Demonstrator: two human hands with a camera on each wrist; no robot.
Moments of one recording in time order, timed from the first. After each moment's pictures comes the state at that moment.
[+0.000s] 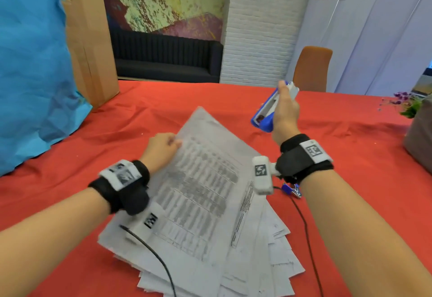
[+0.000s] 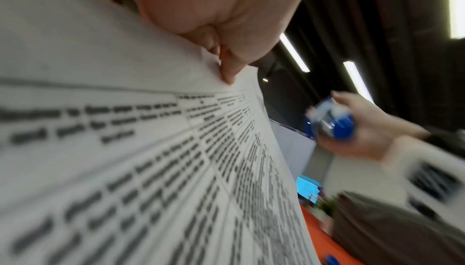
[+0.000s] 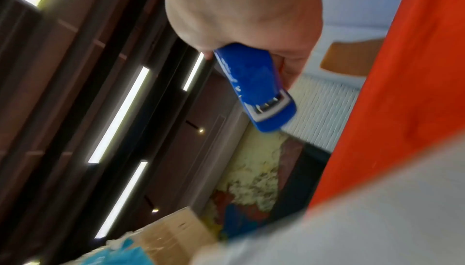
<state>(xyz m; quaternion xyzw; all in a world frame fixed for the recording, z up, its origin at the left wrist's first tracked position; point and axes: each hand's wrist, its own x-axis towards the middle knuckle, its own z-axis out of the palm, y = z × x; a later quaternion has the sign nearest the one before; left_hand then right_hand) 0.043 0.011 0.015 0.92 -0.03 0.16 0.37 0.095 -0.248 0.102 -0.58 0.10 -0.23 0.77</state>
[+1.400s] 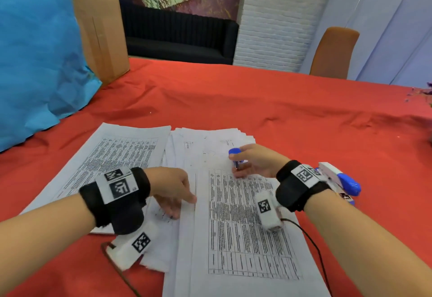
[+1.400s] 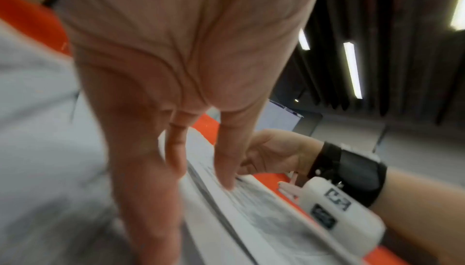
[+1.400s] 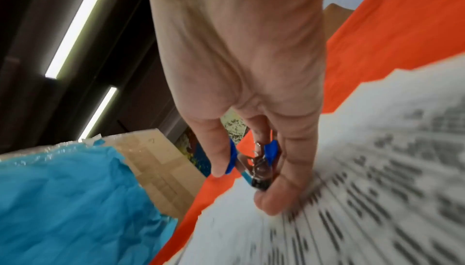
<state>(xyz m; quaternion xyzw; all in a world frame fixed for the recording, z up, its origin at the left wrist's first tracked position) -0.020 -0.010 -0.012 0.90 0.03 -0.32 0.31 0.075 -0.234 -0.018 -0.77 -0.01 0.28 0.57</state>
